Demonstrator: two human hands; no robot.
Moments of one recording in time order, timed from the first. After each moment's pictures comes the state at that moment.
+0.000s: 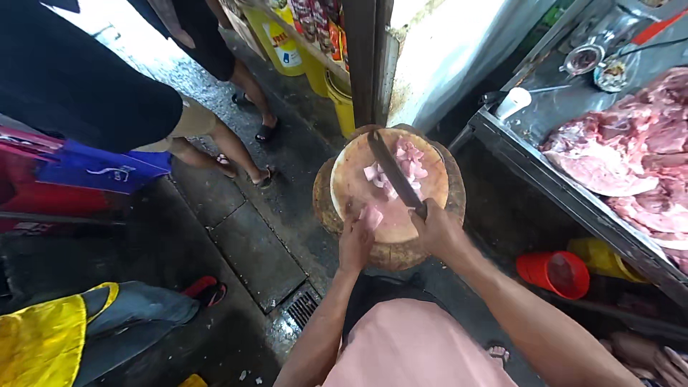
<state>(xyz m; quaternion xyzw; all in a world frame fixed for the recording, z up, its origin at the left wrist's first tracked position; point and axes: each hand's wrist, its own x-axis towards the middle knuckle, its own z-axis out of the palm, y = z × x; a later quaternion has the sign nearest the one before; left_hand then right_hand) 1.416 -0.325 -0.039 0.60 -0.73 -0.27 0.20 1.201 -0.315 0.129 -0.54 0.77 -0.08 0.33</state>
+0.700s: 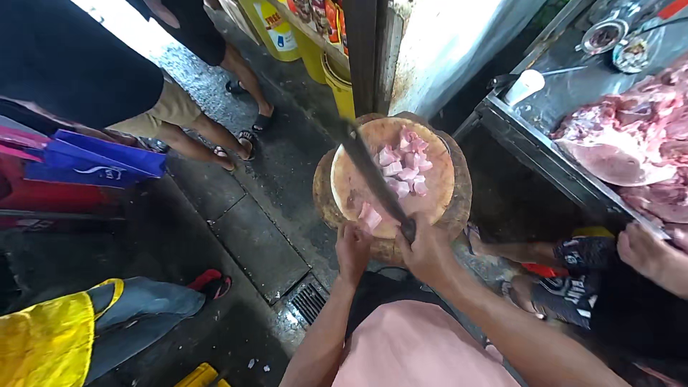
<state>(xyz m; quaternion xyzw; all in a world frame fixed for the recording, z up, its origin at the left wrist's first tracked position) 1.426 -0.306 -0.025 0.63 -0.66 -0.30 0.27 1.249 -0.281 0.118 -0.58 0.74 -0.10 0.33</state>
